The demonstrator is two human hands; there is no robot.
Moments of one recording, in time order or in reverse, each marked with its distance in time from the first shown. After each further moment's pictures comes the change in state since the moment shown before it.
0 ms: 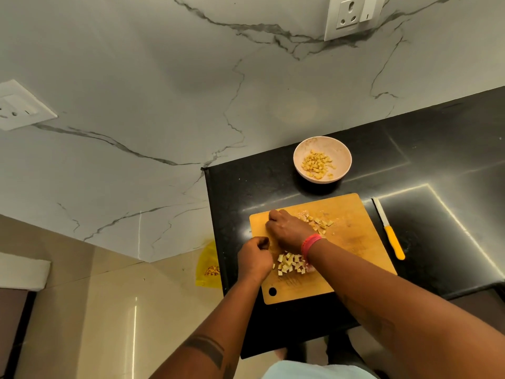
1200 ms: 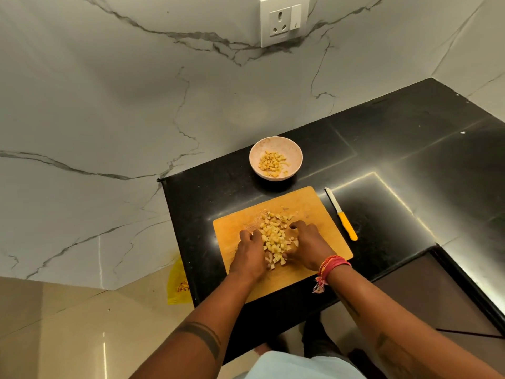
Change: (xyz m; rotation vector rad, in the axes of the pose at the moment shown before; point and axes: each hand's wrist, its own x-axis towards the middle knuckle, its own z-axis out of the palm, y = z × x) left_hand -0.008 0.023 0.044 0.672 -0.283 0.412; right_hand -0.128 0.031 0.014 0.684 0.029 0.811
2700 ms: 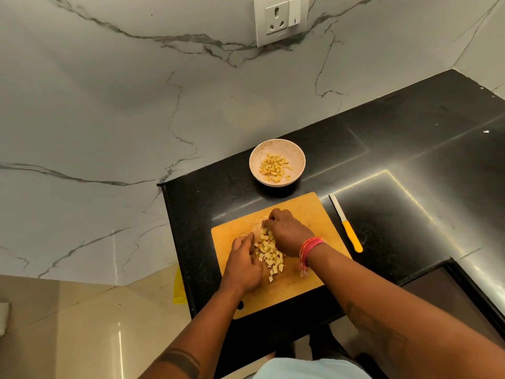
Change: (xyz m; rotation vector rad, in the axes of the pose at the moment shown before) left_hand 0.003 -0.005 -0.007 -0.407 0.103 -0.015; right_hand 0.060 -0.041 -0.017 -0.458 -0.051 -0.473
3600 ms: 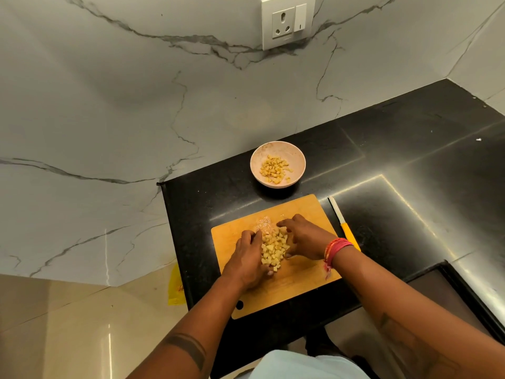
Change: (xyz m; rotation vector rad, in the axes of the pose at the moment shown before) left_hand 0.012 0.012 -0.007 0.383 -0.184 0.105; right_hand -0.022 0.032 -0.010 0.162 -0.188 0.126
